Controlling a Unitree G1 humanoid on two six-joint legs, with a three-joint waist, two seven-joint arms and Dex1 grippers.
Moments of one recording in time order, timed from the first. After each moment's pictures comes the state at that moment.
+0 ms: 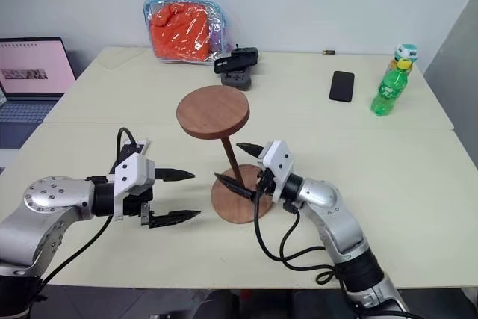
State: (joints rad) left arm -0.14 0.92 0.08 -0.31 -0.43 0.41 -1.13; right arm -0.36 -0.22 0.34 -0.22 0.28 0.23 0.68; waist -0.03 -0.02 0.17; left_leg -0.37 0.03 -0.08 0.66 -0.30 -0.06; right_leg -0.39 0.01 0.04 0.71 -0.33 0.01
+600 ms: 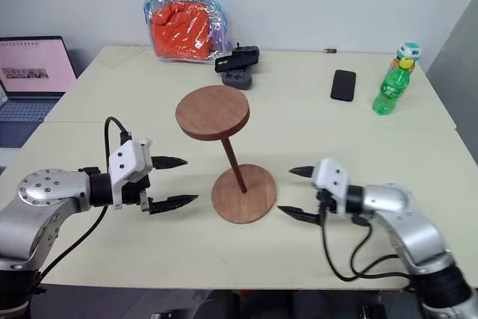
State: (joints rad) left arm -0.18 0.93 0.11 -0.30 -0.41 0.45 -1.05; right arm -0.19 -0.75 0.05 -0.41 0.42 0.39 0.97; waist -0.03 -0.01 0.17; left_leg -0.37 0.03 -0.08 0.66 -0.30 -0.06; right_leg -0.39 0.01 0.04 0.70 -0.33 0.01
